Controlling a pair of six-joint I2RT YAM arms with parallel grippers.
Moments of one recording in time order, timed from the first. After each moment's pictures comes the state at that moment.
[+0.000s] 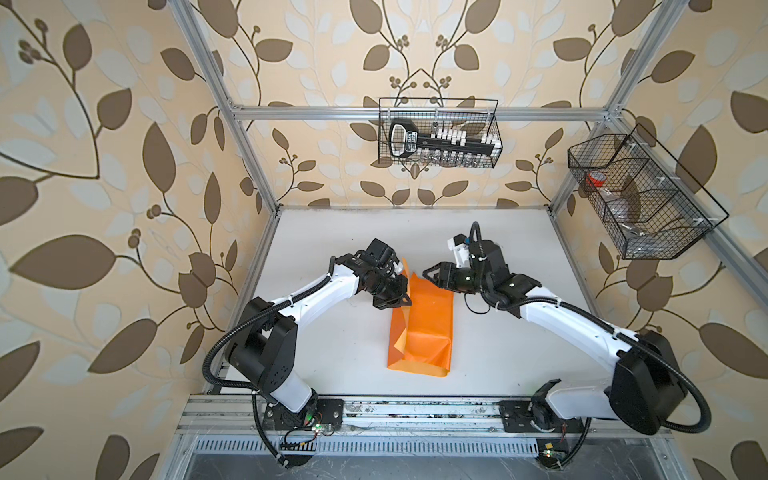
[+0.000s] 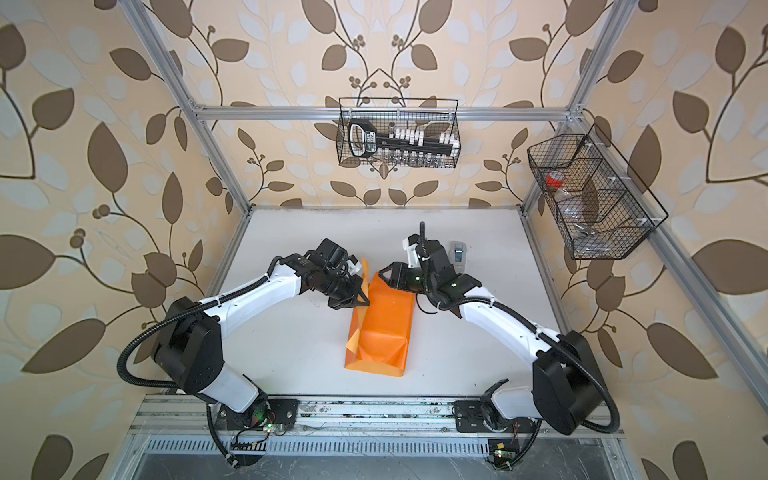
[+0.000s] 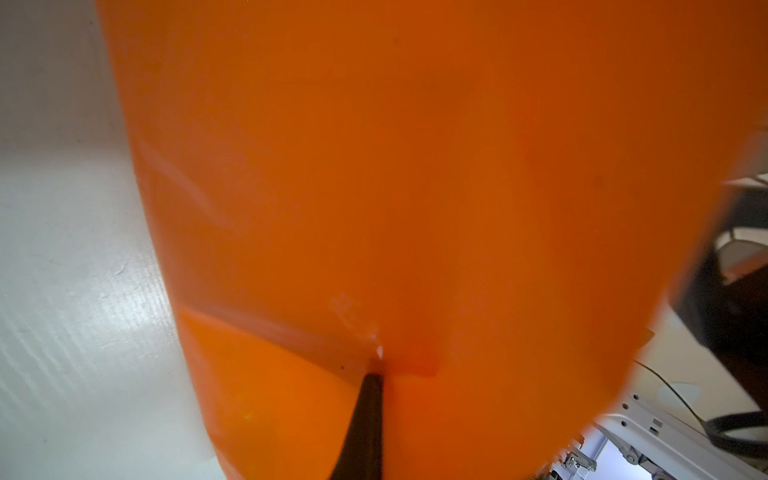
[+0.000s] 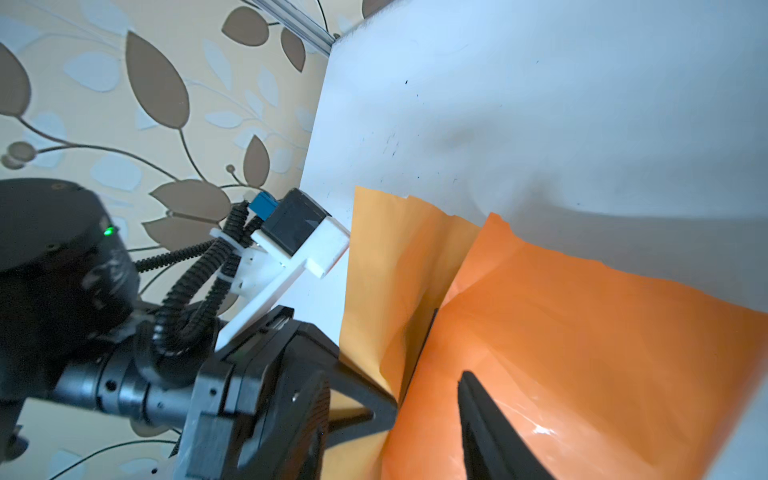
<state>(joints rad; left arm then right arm) -0.54 1.58 1.16 -0.68 0.58 -0.69 0.52 1.32 0.92 -0.17 -0.32 0.72</state>
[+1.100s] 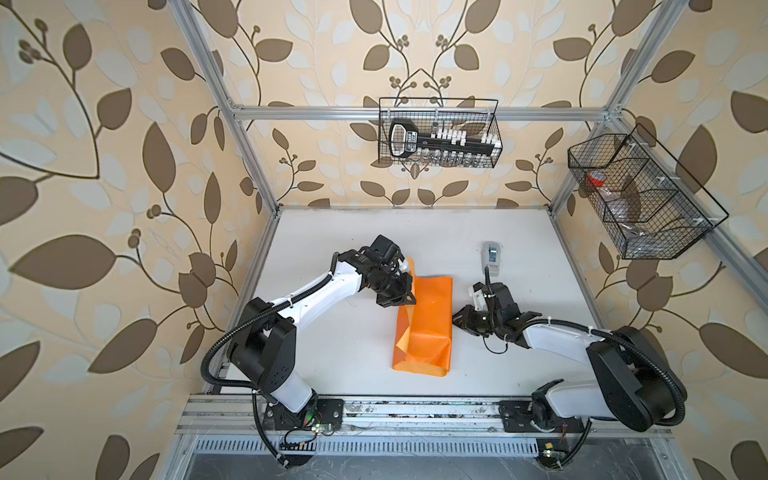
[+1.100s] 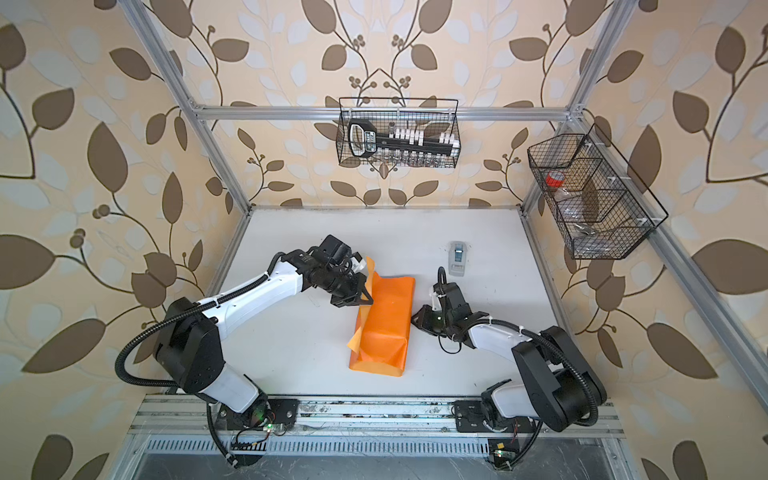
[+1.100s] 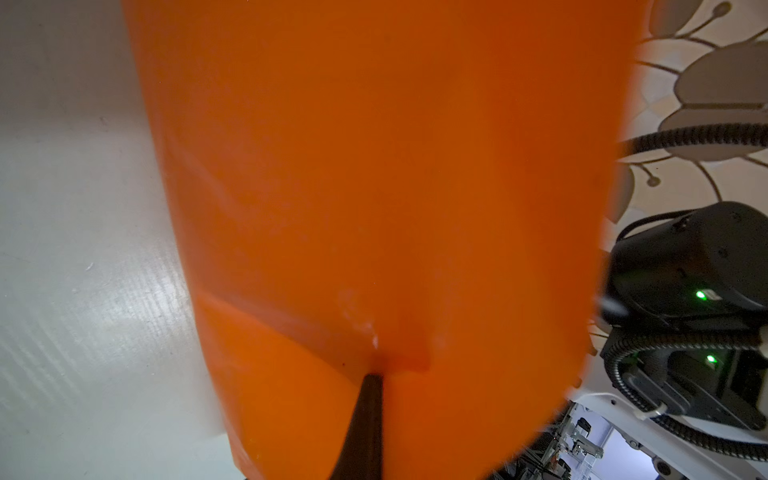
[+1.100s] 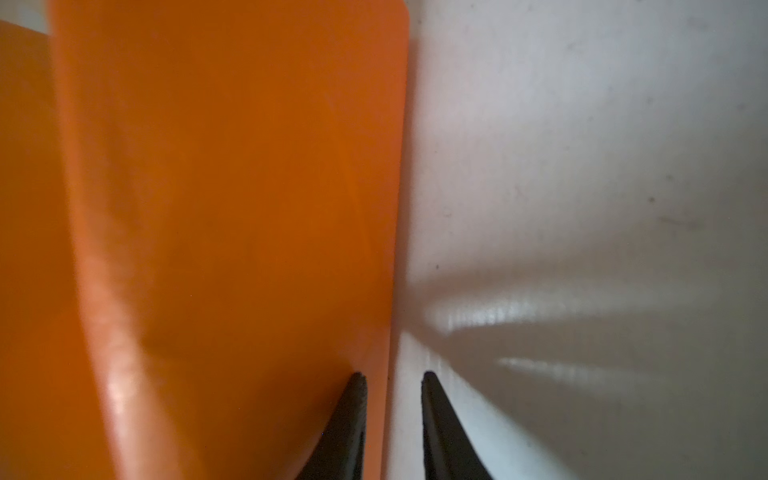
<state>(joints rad) -0.58 1.59 1.24 -0.75 0.58 -0.68 0.41 1.36 0.46 0.03 -0.37 0.77</state>
